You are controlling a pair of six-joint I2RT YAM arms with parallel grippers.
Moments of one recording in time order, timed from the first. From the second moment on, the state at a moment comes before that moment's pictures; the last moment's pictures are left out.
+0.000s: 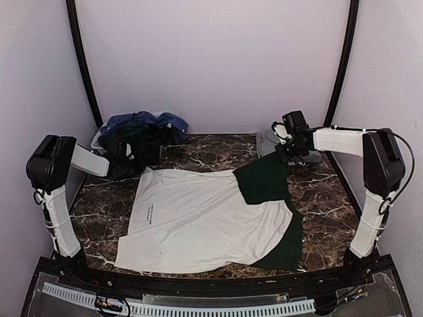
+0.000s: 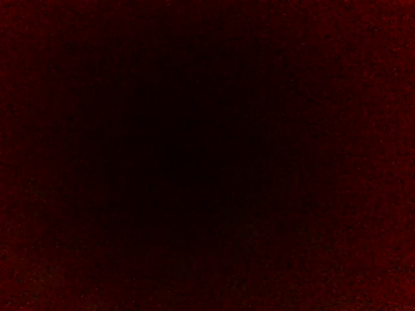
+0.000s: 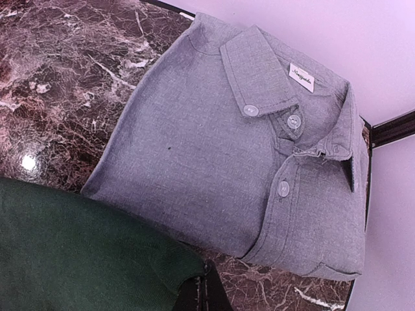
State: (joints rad) left arm -0.16 1.95 1.00 0.32 0.16 -0.48; right arm 0.35 1.87 1.36 -0.33 0.23 -0.20
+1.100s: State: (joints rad) left arm -0.16 1.42 0.73 0.21 0.11 -0.36; right arm 0.36 1.57 1.22 -0.41 0.09 -0.06
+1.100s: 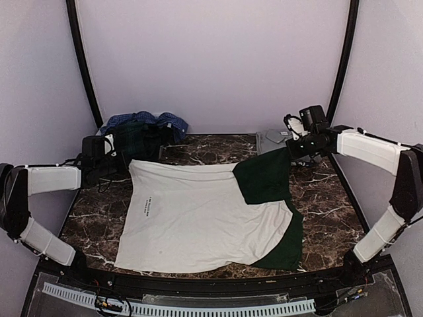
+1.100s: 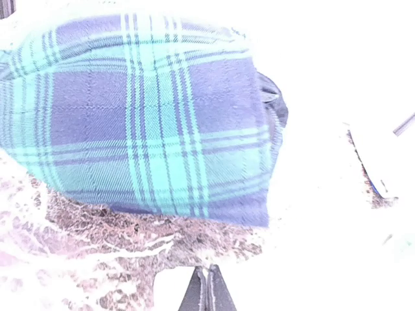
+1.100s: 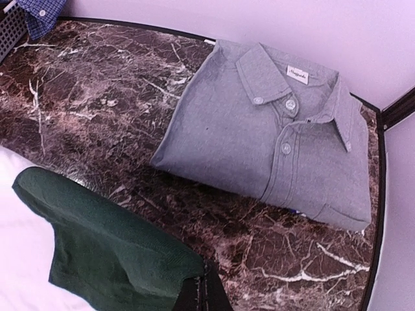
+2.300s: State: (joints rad) left arm -0.28 1.20 0.68 -0.19 -0.14 -0.38; right arm 0.45 1.66 1.11 -0.55 0.02 0.17
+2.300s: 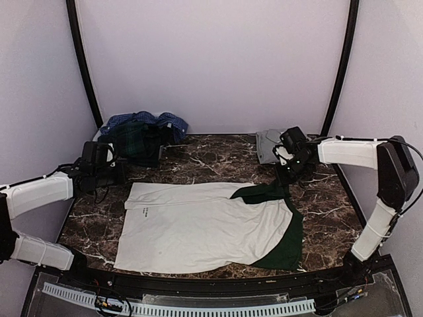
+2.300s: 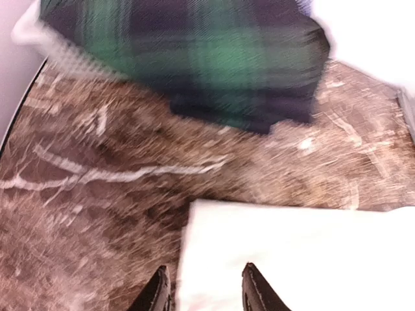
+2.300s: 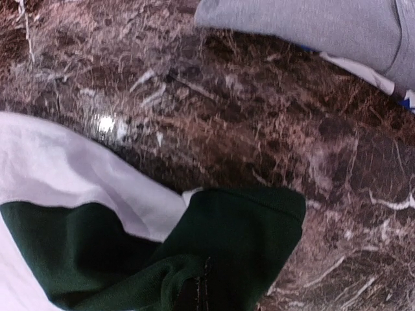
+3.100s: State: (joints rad) left arm -0.88 2.13 1.51 0.02 0.37 0.50; right arm 0.36 1.85 1.30 -0.54 -0.03 0.12
